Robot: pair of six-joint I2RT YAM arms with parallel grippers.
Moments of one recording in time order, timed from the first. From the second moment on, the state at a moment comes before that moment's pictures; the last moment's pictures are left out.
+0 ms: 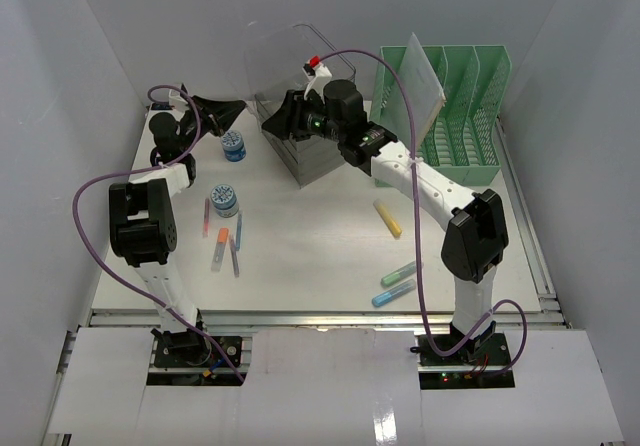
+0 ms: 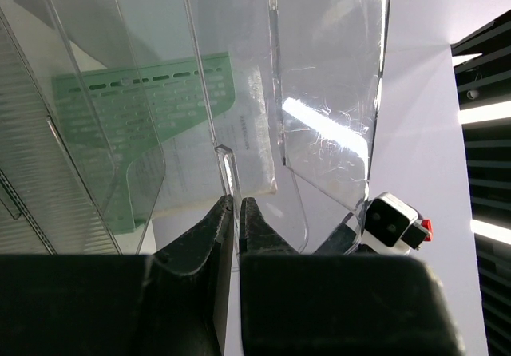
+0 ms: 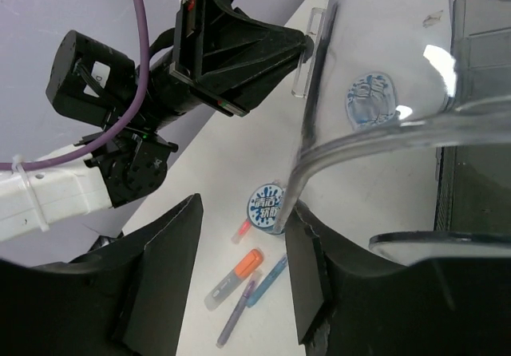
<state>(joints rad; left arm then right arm) 0.10 1.95 1.23 0.97 0.82 -1.63 0.74 1.92 1.80 -0.02 -0.28 0.53</state>
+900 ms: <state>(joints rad) 0.19 1.58 1.15 0.51 0.76 -1.20 0.72 1.94 1.83 0.01 -0.33 0.58</state>
